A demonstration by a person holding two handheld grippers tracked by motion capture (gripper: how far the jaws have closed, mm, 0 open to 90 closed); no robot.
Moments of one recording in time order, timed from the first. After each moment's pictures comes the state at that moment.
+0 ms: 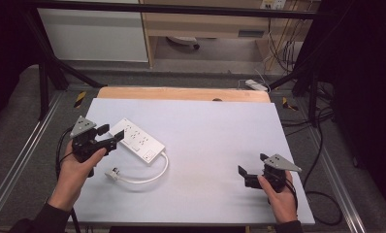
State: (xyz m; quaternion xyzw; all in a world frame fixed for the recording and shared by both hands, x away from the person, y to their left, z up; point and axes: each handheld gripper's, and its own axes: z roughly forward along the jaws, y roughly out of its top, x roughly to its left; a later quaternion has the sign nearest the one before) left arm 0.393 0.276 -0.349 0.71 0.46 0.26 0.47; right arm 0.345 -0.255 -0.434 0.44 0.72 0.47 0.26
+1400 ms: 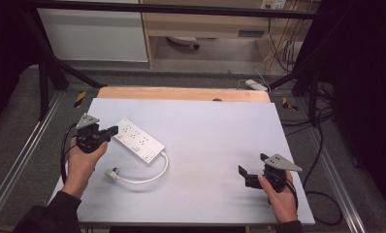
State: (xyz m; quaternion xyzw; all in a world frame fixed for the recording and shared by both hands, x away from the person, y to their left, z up) left arm 0.427 0.285 -0.373 0.72 0.49 0.23 0.45; right arm 0.345 -0.256 -0.433 0.44 0.72 0.48 0.26
